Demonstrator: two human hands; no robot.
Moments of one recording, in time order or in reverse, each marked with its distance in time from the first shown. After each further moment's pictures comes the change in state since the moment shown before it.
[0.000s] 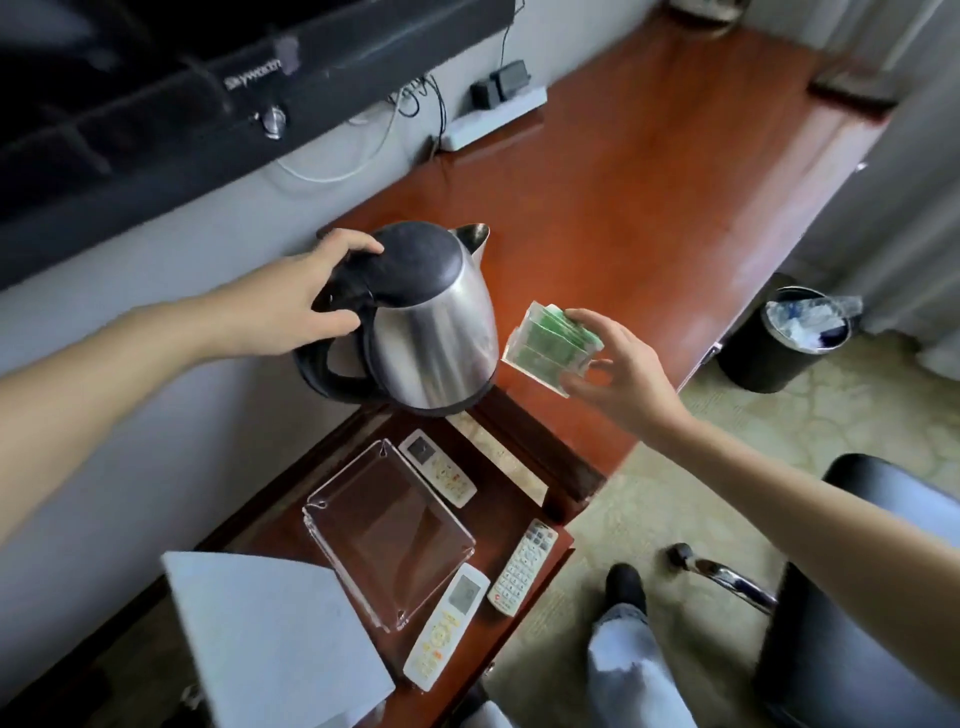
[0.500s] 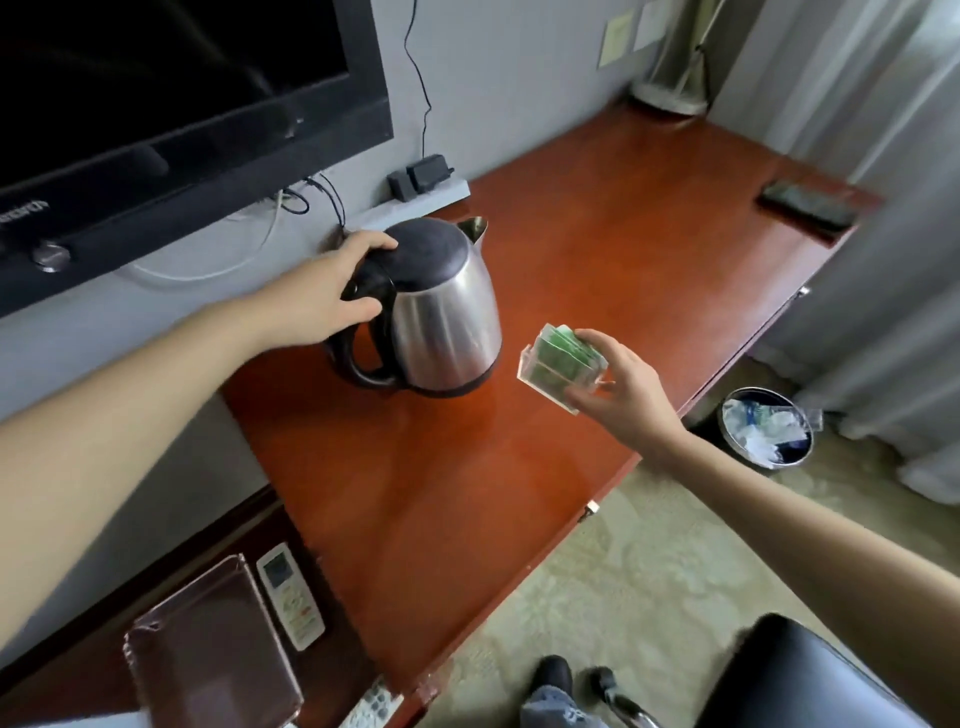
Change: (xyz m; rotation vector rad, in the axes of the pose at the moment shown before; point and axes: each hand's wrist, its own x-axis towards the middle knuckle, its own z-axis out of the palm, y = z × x) left_hand 0.258 0.139 0.019 0.000 0.133 -0.093; right_hand 0.168 0.158 -0.189 -0.045 -0.030 0.026
